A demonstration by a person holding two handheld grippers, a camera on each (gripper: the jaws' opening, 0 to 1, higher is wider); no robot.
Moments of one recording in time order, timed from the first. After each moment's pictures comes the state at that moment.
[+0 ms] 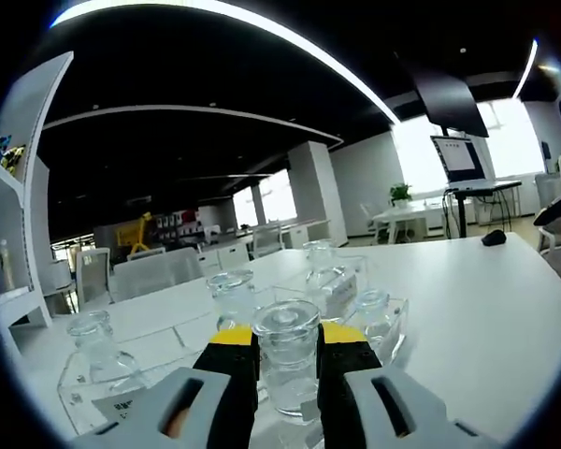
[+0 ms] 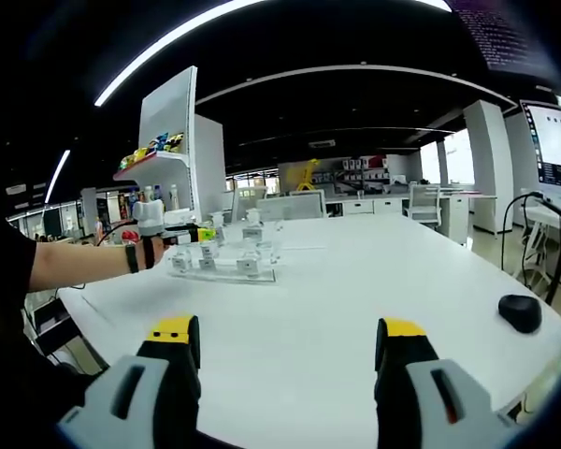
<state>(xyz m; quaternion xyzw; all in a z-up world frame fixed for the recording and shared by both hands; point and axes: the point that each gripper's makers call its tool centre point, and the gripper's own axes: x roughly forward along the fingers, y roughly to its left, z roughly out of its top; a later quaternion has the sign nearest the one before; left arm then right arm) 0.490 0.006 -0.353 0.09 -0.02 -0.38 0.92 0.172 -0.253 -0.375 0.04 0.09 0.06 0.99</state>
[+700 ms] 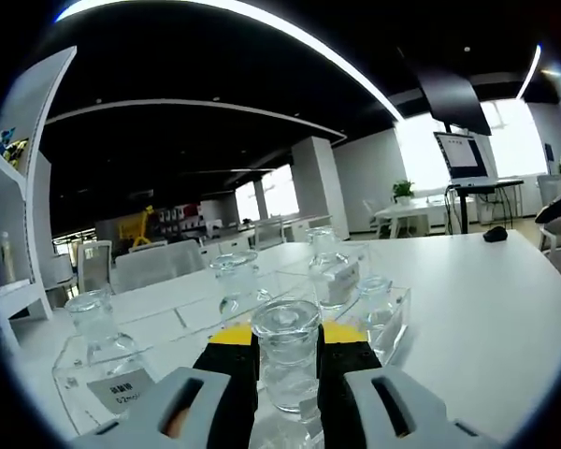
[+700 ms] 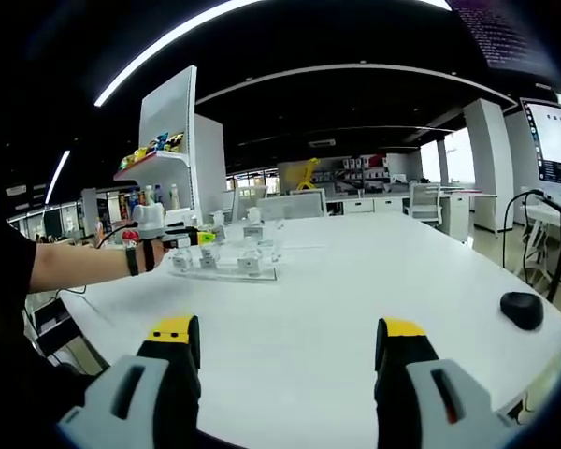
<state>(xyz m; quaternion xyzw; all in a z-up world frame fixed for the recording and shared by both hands) 0.492 0.010 -0.368 0.09 -0.01 -0.37 0.92 0.173 -0.252 -0.378 0.04 0.09 0.06 0.99</state>
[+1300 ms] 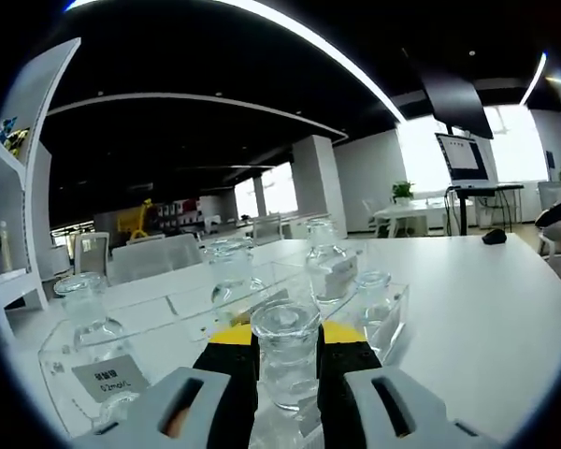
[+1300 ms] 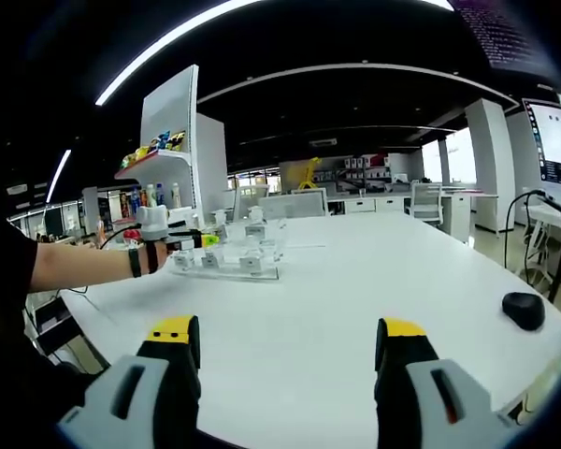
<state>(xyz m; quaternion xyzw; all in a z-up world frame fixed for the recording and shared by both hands) 0.496 0.007 -0.378 0.08 0.00 -0.37 0.92 0.174 -0.248 -0.379 0.04 0.09 0.06 0.99</state>
